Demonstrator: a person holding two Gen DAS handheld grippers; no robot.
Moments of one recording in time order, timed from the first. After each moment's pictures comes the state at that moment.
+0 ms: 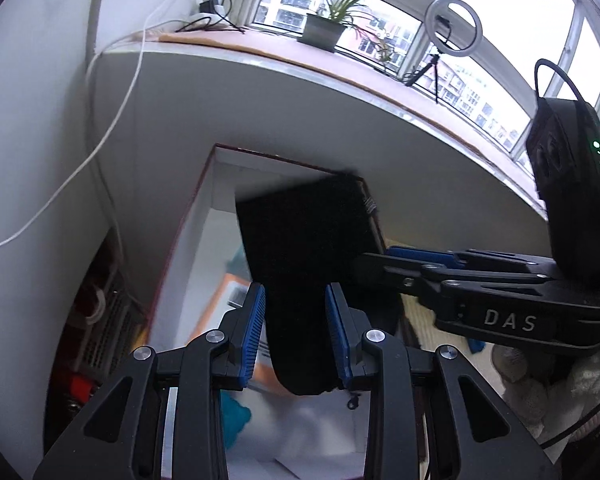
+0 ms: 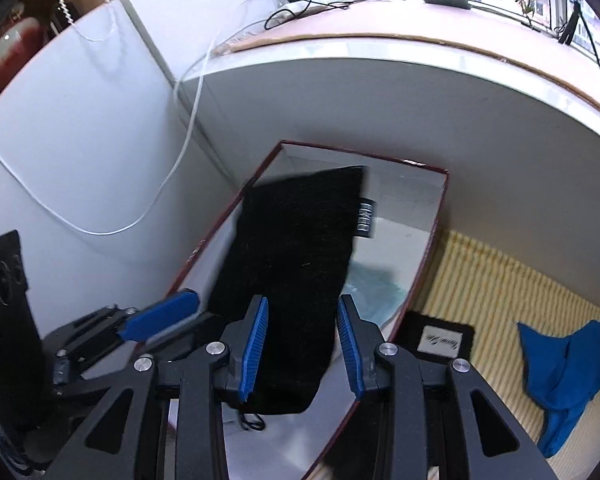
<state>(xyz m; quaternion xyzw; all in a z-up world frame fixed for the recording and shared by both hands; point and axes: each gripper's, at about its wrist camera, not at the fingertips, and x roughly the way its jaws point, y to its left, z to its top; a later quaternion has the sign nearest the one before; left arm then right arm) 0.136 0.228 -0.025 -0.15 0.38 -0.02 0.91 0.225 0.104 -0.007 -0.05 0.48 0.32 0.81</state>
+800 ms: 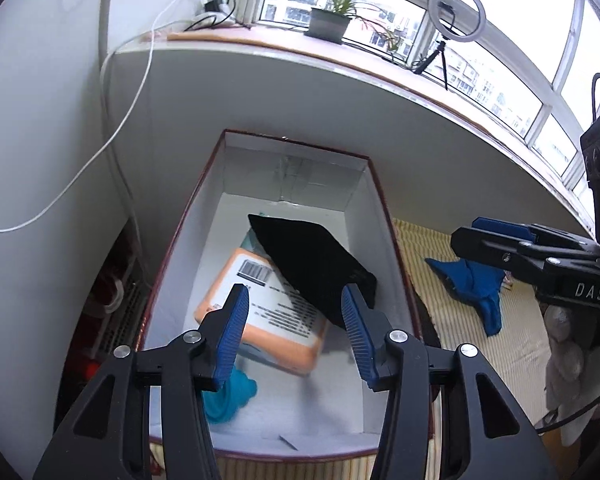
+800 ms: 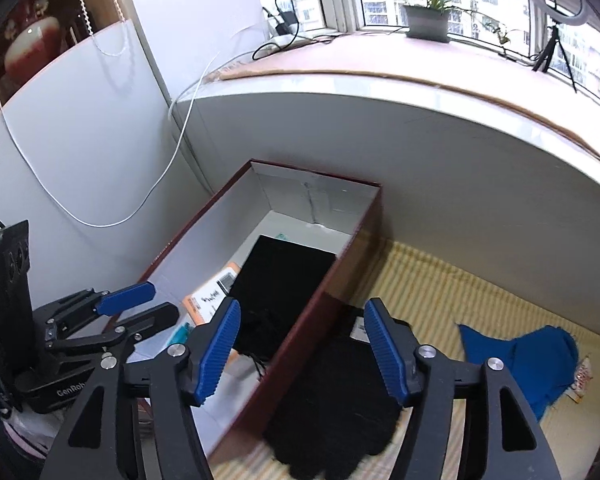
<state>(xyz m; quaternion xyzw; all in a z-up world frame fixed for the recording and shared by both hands) 0.111 0.204 -0.022 -0.12 0.39 0.01 0.91 0.201 0.030 0.012 -0.06 0.43 0.31 0.85</state>
